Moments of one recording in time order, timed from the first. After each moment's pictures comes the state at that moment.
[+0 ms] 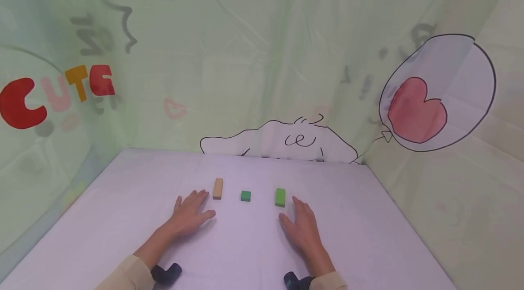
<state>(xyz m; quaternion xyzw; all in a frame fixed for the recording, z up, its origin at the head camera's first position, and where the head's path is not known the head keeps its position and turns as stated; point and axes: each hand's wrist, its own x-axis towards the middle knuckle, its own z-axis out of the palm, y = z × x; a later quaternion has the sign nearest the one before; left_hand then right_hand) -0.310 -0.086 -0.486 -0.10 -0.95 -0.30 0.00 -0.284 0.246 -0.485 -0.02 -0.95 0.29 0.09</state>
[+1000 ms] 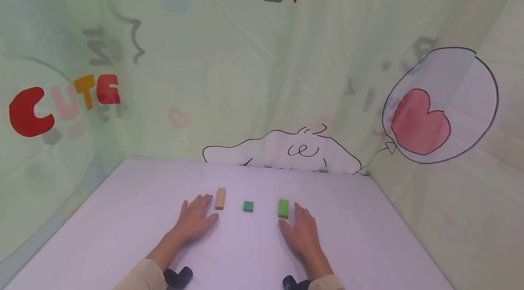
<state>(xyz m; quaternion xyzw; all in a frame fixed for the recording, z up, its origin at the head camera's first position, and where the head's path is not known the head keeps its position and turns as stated) -0.324 -0.076 -0.488 -0.08 -0.94 -0.32 0.05 -0.303 0.240 -0.485 -0.03 -0.95 0.29 0.08</state>
